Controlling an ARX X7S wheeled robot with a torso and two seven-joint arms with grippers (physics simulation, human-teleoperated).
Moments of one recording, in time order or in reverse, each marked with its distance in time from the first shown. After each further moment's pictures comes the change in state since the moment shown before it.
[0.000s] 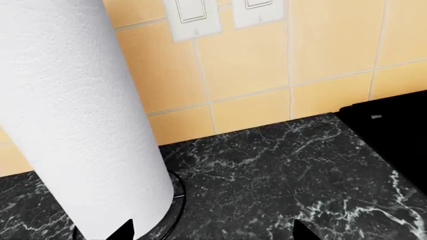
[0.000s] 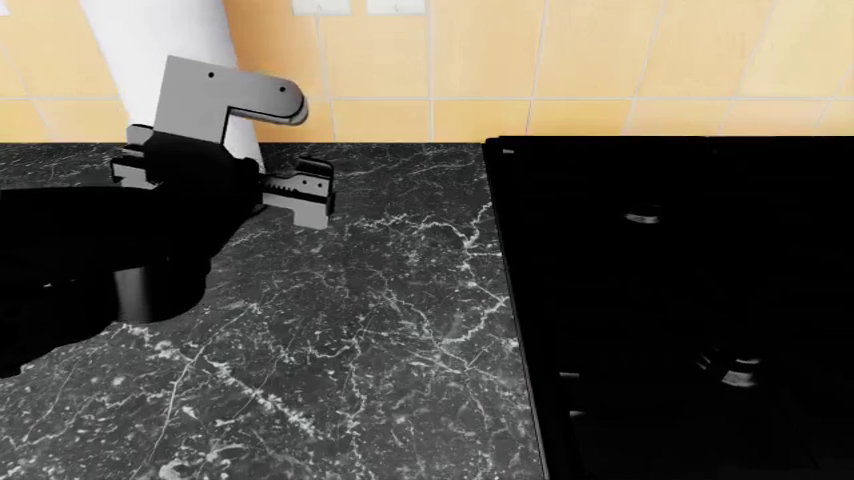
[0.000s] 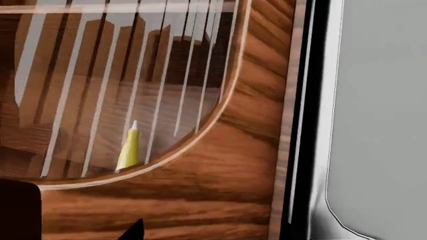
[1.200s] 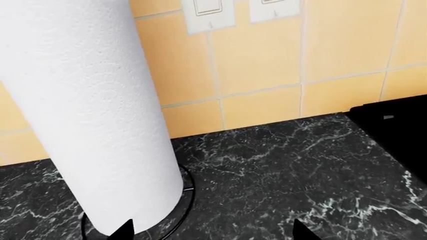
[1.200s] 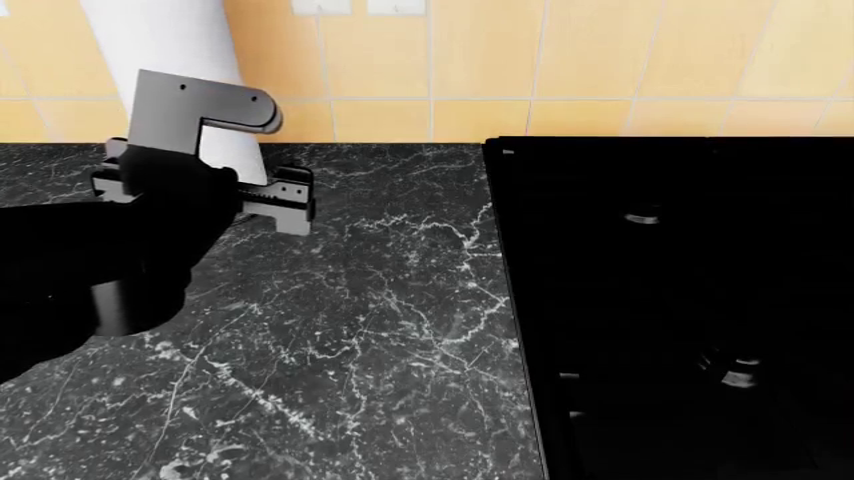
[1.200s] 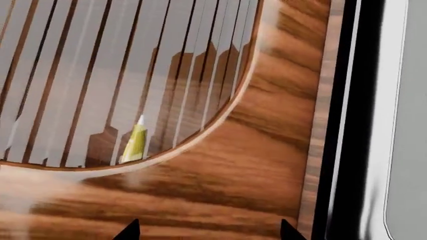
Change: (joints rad) left arm 0.051 -0.059 -0.020 0.018 0.014 0.042 0.030; right arm -0.004 -0.058 -0.084 0.081 -0.139 -0.061 -0.134
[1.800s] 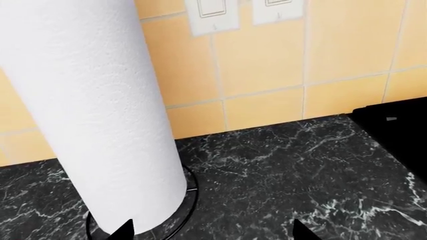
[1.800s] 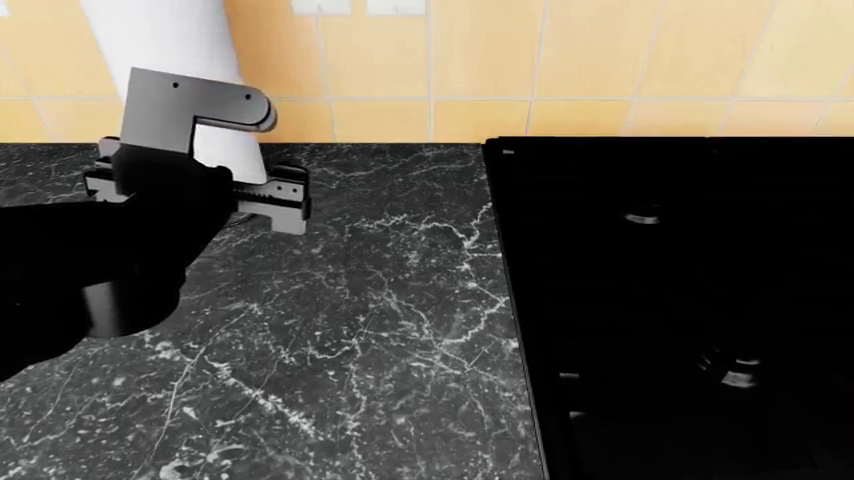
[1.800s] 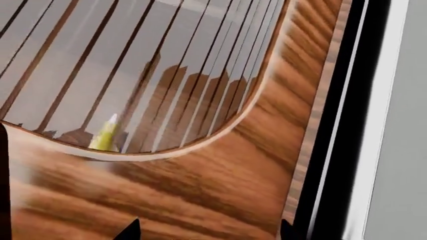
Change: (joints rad) left arm 0.000 -0.012 -0.008 0.011 -0.004 -0.003 -0.006; right arm -0.004 -0.003 -0.099 -0.121 -0.202 0.030 -0.003
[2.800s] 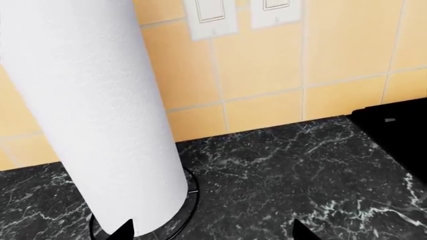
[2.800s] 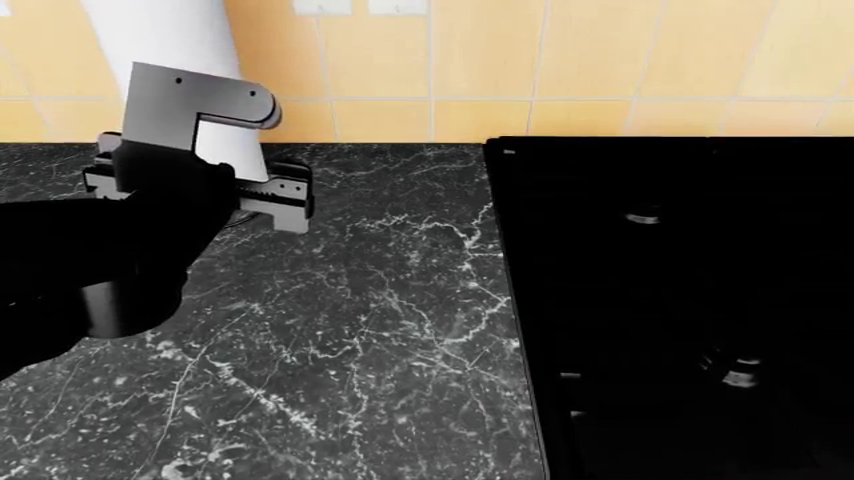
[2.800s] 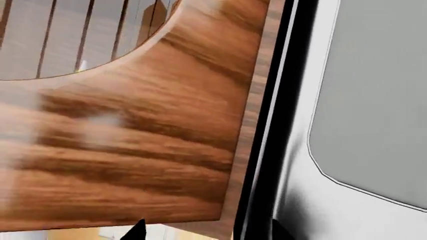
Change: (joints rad) left arm -0.013 0.006 -0.006 0.020 -0.012 -0.021 -0.031; right arm 0.030 0.073 0.063 0.106 0.383 0.127 0.245
